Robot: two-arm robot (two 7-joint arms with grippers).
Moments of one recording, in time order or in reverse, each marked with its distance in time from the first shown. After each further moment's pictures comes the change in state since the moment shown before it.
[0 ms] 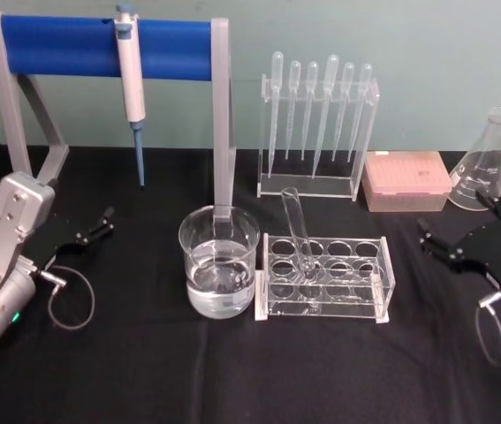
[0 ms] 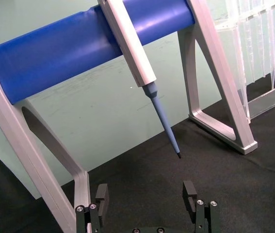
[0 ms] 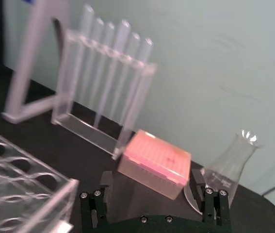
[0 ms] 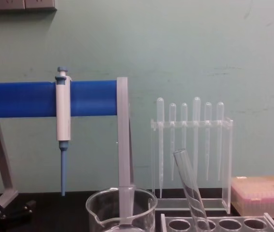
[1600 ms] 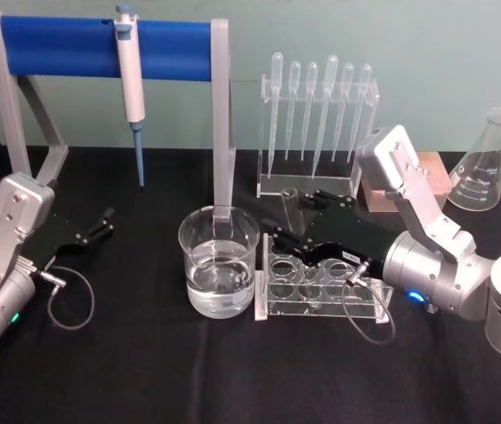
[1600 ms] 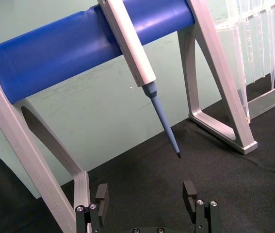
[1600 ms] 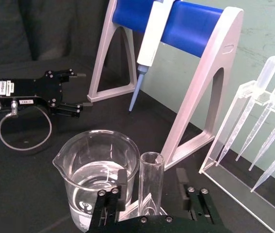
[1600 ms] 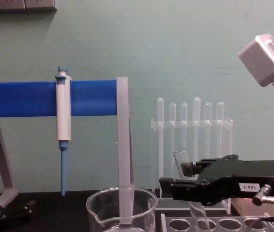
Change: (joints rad) left arm 0.000 0.000 0.000 0.000 0.000 0.000 0.000; right arm 0.265 -0.220 -0.129 0.007 0.046 0.314 0.457
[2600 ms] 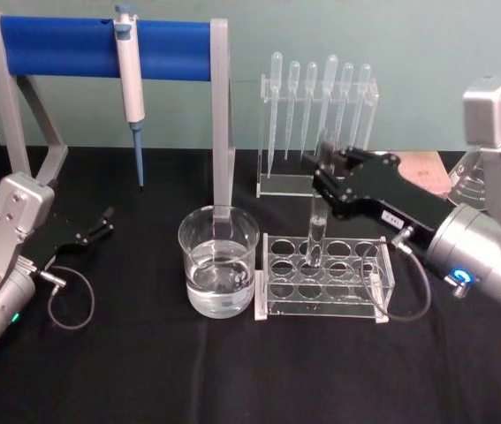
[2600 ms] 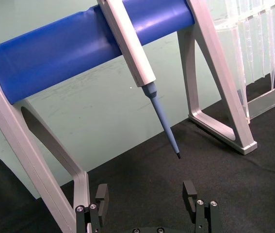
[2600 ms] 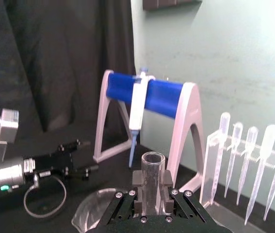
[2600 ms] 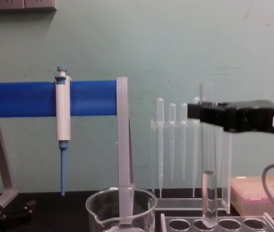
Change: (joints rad) left arm 0.000 0.000 0.000 0.000 0.000 0.000 0.000; right arm -0.120 -0.005 0.175 -0.160 0.191 -0.046 -0.007
